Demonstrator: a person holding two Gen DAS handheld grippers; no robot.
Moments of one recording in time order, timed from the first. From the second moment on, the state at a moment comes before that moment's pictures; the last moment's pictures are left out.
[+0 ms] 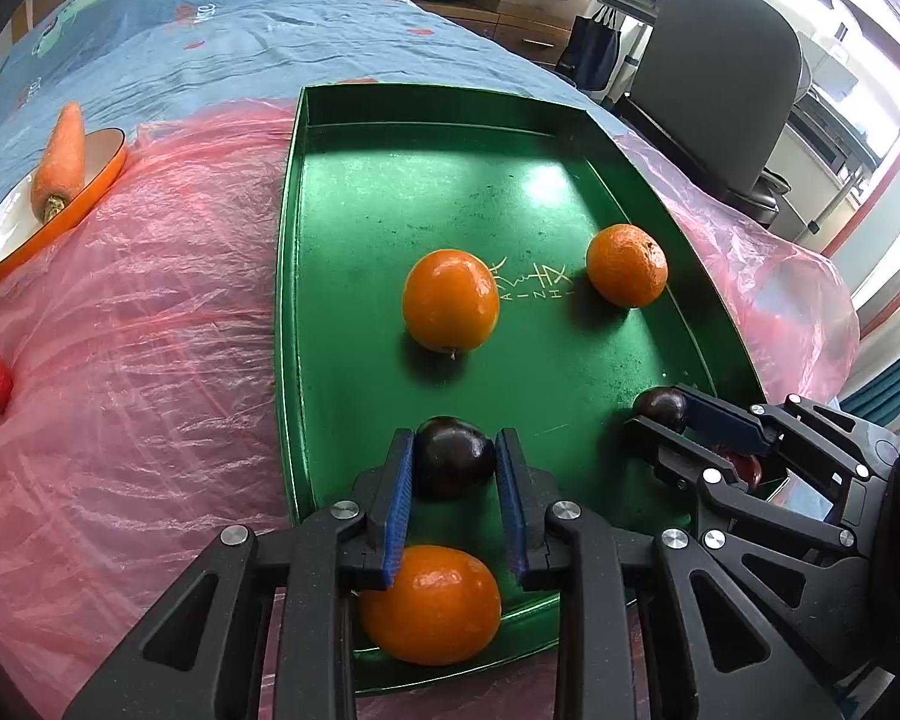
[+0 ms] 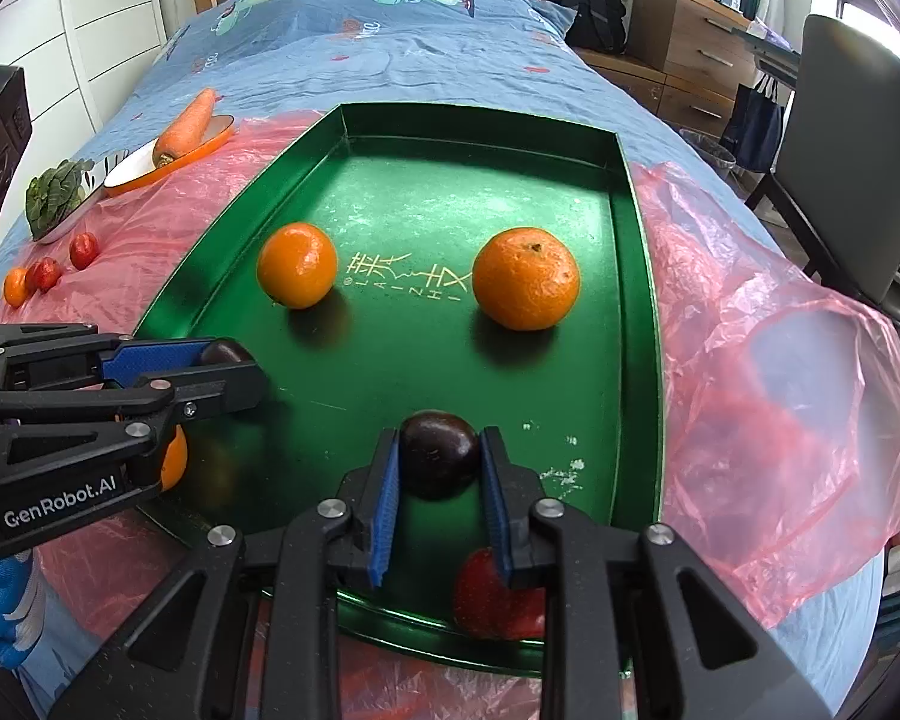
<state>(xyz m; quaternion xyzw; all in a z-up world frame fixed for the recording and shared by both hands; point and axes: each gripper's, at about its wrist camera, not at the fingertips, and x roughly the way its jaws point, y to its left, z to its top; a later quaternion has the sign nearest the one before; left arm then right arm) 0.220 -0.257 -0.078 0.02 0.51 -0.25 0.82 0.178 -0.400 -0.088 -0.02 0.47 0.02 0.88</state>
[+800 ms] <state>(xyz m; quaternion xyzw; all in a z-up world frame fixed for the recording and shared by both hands) 0.178 -0.234 -0.006 0.03 0.43 -0.23 0.87 0.146 -0.402 -0.031 -0.03 0.45 -0.02 0.89</state>
